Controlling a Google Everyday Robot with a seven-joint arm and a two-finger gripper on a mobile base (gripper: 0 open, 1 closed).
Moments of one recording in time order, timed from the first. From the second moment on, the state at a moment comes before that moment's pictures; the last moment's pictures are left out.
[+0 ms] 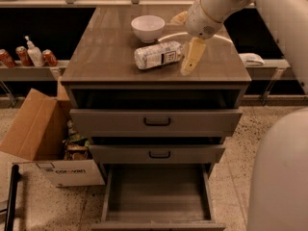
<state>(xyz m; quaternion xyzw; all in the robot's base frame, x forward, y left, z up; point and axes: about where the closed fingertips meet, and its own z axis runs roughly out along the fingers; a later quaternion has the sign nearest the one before) 0.690 -0.089 0.896 -0.73 0.62 0.07 0.28</state>
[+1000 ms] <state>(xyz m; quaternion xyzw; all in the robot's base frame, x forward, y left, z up) 0.727 -0.048 0.854 -0.73 0.61 0.12 0.27</state>
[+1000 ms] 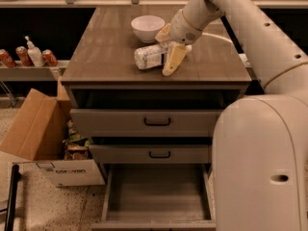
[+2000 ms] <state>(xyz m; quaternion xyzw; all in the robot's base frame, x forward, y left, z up) 0.715 -0.045 0.870 -0.74 0.60 0.12 0.28</state>
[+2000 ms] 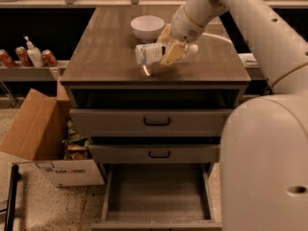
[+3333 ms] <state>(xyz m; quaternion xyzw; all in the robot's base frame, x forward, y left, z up) 0.614 -0.052 0.870 -0.75 0.57 0.18 0.27</state>
